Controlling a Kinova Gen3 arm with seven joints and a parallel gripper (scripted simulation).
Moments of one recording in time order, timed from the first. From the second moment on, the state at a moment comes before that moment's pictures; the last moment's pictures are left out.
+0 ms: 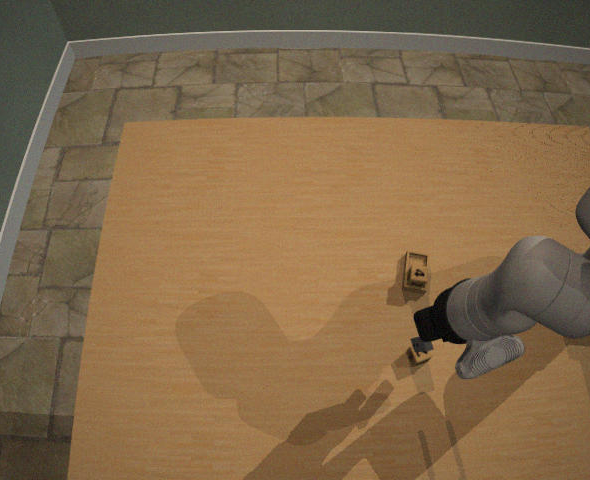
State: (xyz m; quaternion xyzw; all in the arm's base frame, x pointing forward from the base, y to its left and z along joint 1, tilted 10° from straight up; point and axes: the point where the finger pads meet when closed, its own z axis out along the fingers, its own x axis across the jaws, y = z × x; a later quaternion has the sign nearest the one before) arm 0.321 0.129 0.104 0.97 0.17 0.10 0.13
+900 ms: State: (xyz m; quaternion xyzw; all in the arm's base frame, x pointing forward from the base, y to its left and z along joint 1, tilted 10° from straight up) arm 0.322 0.128 0.105 0.97 0.16 0.11 0.17
